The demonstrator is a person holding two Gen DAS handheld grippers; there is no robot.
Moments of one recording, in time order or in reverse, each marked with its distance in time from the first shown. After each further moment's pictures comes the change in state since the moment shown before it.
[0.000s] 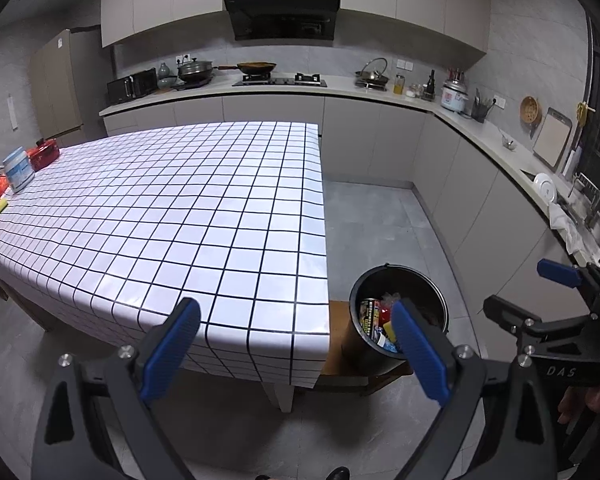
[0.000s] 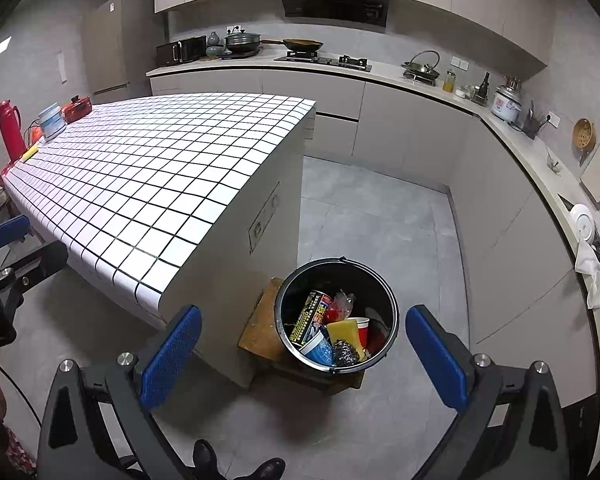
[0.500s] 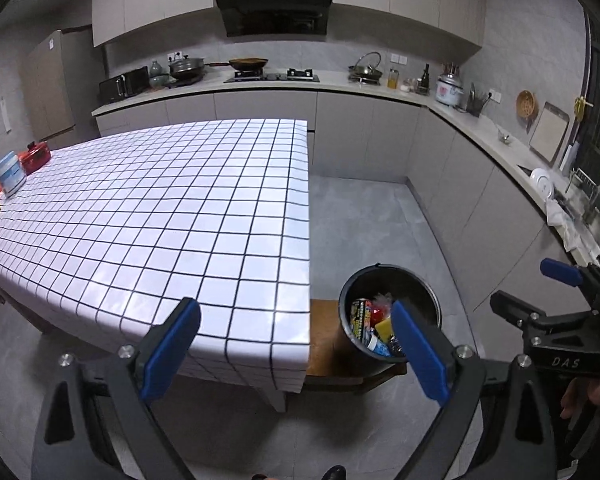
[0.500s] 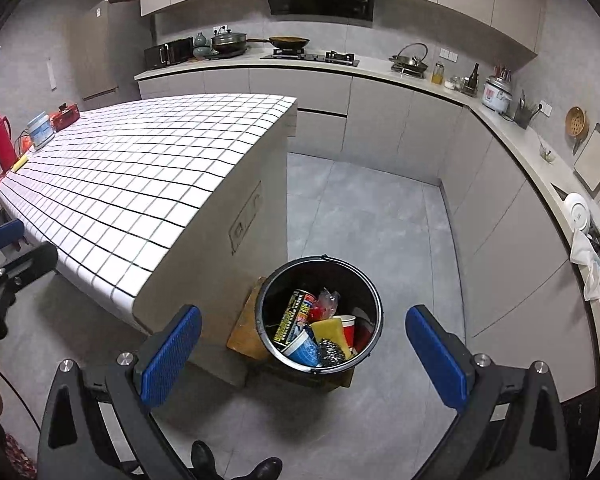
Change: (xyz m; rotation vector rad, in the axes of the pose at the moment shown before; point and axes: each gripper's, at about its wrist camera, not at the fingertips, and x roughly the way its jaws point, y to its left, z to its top) left arm 0.014 -0.016 0.012 0.015 0.023 -0.008; right arm 0.007 -0.031 0.001 0.035 0.009 -0.013
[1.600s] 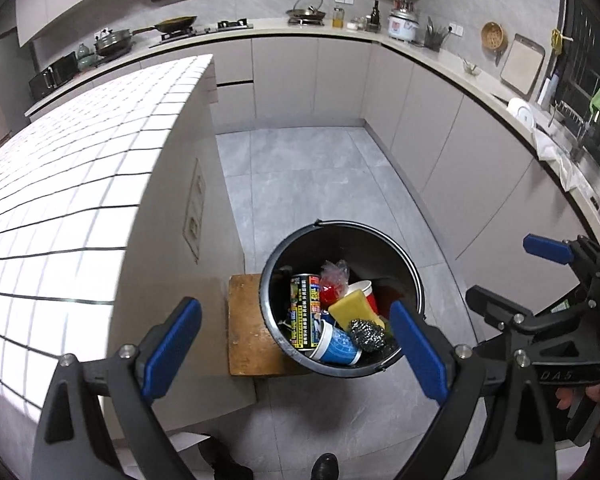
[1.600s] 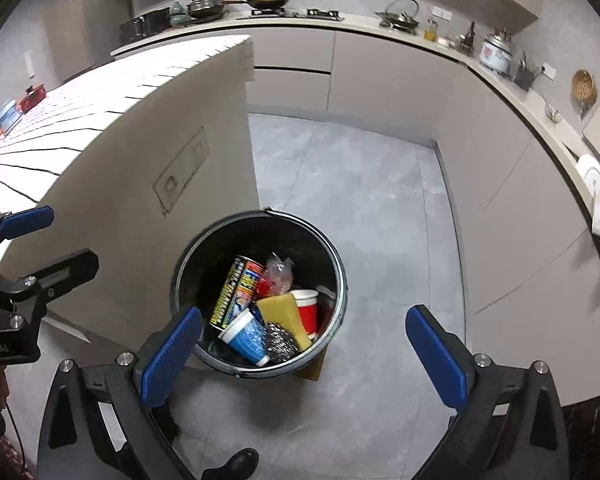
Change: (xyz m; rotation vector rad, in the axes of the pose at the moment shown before) left arm 0.141 -0.106 -0.015 0.148 0.165 -0.130; right arm 0.132 -0.095 -0.034 0.018 0.115 -0.012
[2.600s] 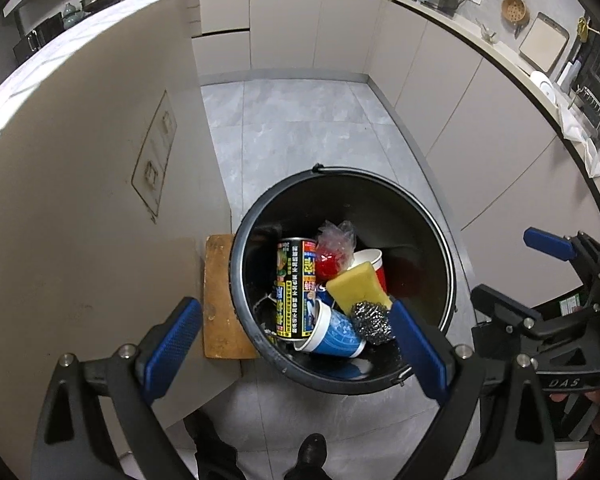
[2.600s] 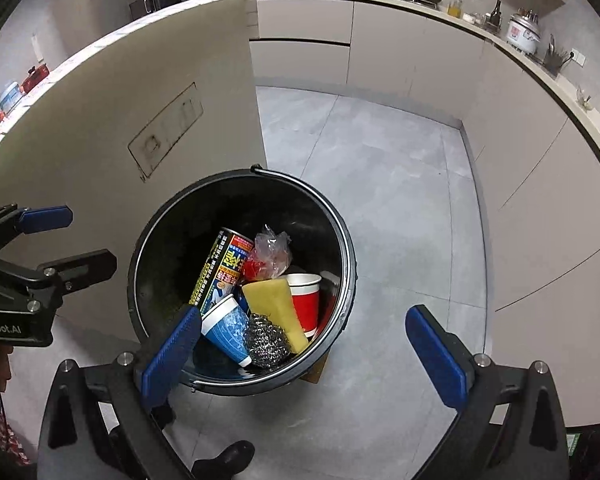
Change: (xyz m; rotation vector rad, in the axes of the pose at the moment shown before) left arm 0.101 -0.004 -0.010 -0.027 0.171 -0.027; right arm 0.093 -0.027 -0.017 -0.019 0.081 0.076
